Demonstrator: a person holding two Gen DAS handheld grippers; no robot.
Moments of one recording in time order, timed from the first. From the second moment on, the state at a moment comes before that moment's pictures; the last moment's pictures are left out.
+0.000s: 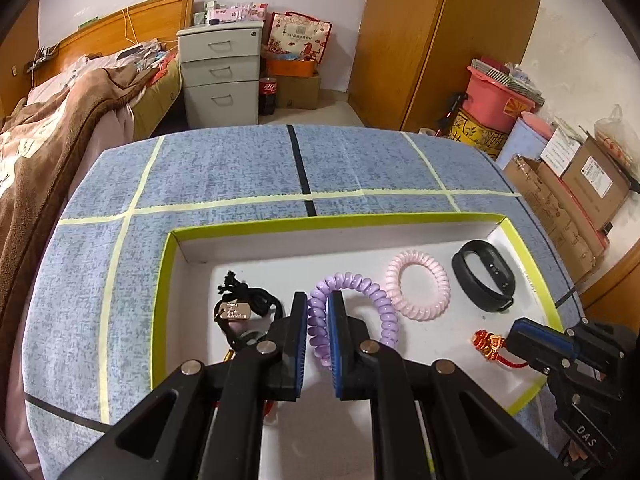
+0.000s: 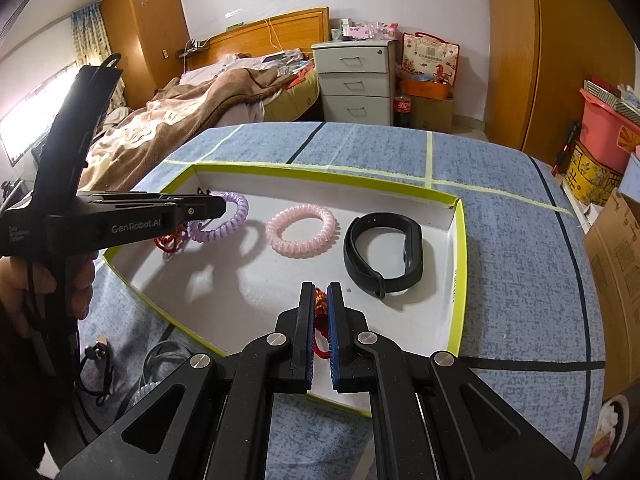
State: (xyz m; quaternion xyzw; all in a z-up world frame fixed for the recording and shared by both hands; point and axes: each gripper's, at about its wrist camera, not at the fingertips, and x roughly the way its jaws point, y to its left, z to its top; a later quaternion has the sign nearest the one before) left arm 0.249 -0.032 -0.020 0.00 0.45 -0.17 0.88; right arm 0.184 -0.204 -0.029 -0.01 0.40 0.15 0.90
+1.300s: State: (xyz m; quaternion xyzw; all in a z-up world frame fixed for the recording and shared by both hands) left arm 0.211 -0.021 0.008 -0.02 0.41 -0.19 0.89; right arm 0.168 -0.212 -0.013 0.01 0.38 0.14 0.92
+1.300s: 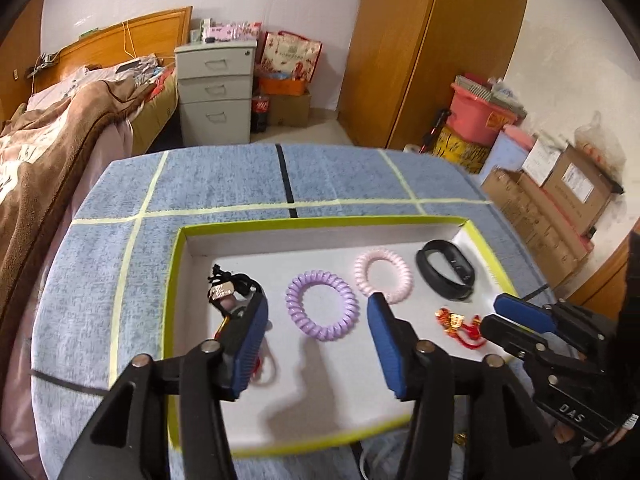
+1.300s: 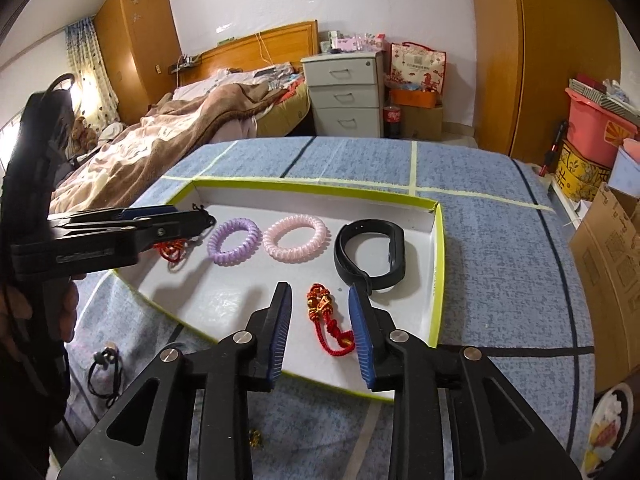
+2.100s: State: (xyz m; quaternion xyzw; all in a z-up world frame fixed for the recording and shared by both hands) left arm 0.081 0.059 0.012 -0.08 0.37 -0.15 0.92; right arm 0.072 -0.169 -0.020 0.02 0.39 0.17 0.90
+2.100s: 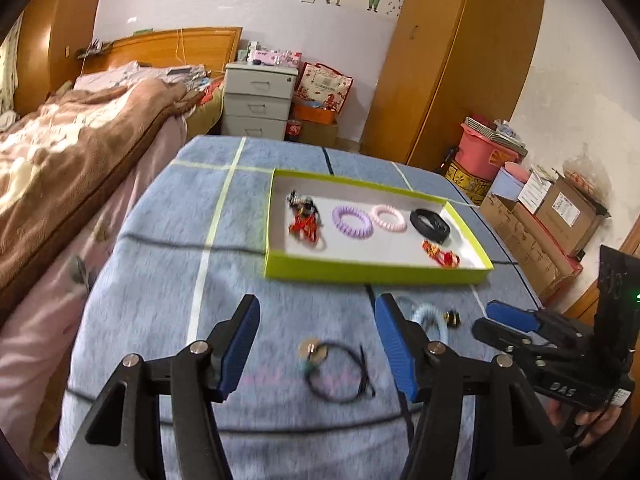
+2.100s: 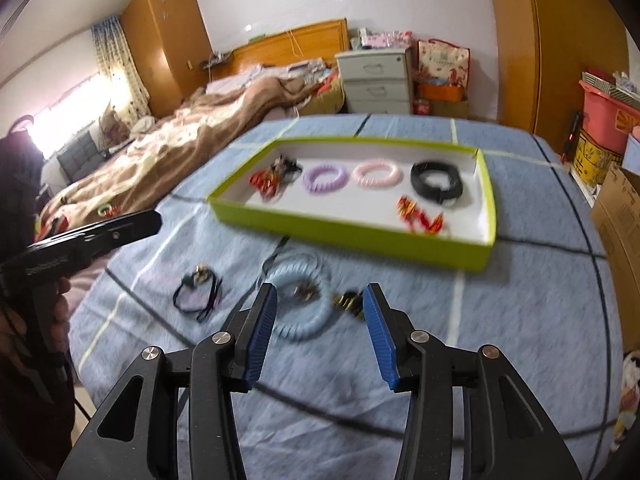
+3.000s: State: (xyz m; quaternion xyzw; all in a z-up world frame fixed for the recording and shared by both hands) left arm 0.043 0.105 -0.021 -0.12 0.40 -0.14 0.90; right arm 0.092 -0.139 -0.049 -0.02 0.45 0.10 0.89
